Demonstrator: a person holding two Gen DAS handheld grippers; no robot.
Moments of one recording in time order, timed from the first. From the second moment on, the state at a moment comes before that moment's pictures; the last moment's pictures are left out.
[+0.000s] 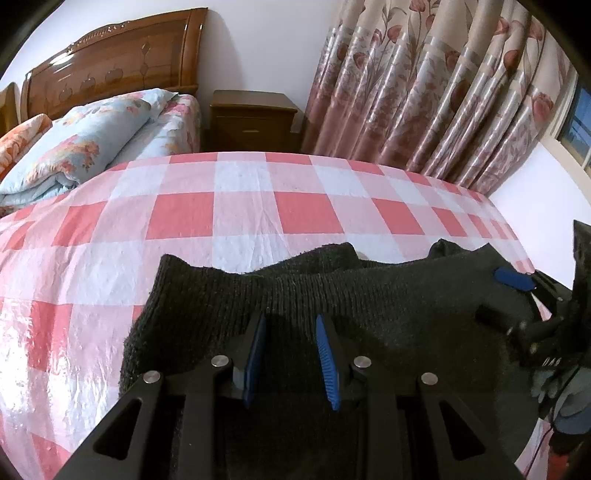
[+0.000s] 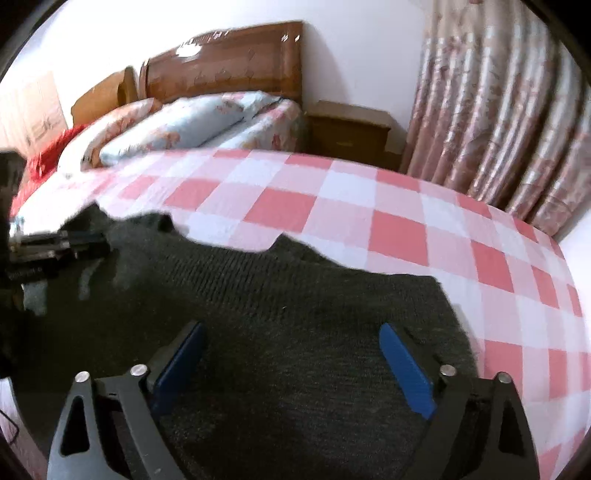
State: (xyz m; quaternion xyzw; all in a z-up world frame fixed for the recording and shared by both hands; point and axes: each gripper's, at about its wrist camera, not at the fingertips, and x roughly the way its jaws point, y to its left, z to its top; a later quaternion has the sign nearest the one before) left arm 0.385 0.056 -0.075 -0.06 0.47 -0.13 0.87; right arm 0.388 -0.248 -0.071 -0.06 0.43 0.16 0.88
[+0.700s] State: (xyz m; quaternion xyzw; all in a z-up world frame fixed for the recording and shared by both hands) left arm 0.380 0.050 -0.075 -0.04 0.46 -0.12 0.88; right arm 0.232 -0.371 -0.052 0.15 0.41 0.05 0.90
